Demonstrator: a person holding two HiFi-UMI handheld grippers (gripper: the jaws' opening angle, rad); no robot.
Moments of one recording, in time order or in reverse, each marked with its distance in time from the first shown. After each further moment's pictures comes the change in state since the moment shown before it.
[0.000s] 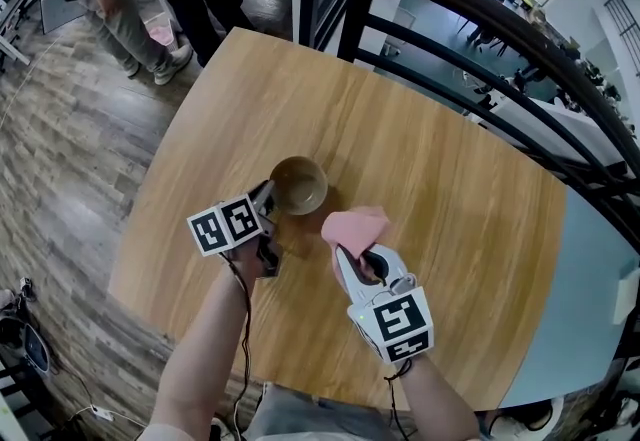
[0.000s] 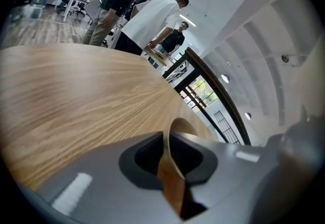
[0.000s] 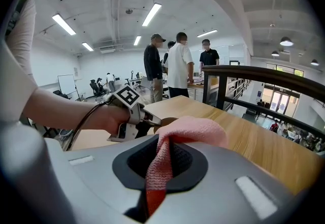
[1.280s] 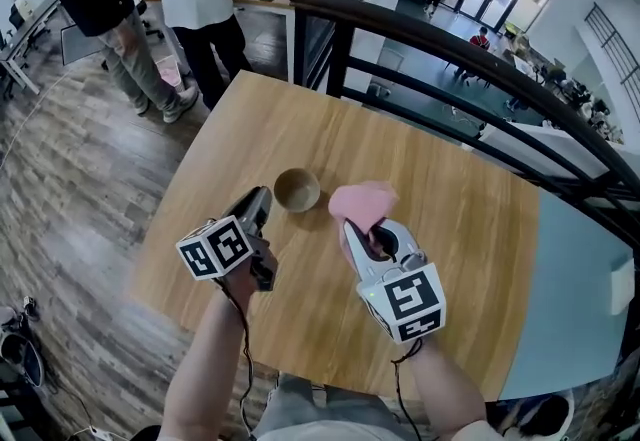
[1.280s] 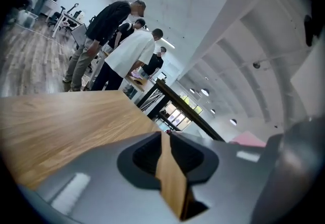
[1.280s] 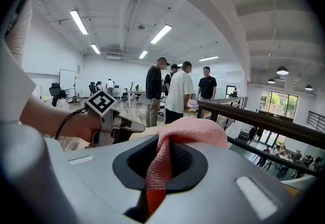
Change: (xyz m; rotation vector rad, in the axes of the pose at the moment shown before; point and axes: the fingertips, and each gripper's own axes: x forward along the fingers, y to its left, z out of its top) left arm -0.158 -0.112 0.042 0.125 -0.234 -0.142; right arm -0.120 0.021 0.110 -0.136 -0.187 -0.093
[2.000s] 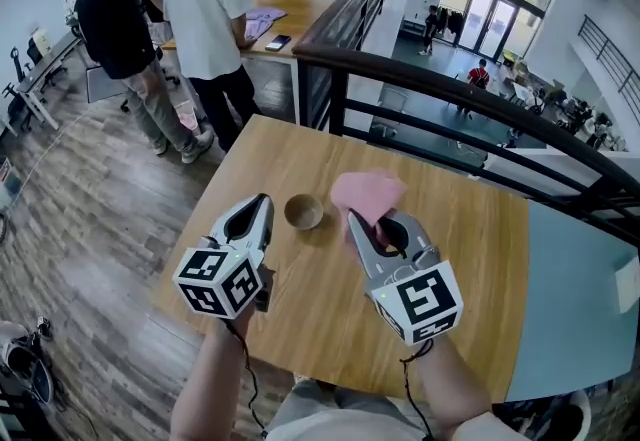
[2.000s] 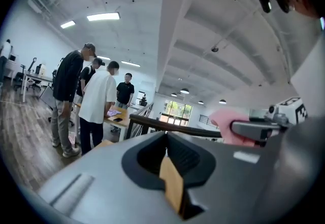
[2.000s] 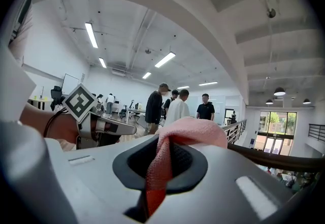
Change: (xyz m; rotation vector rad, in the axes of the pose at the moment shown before) left arm -0.140 -0.168 0.079 0.488 -0.172 -0.074; right arm -0.116 0.022 0.129 -0.071 -0.256 -0.043
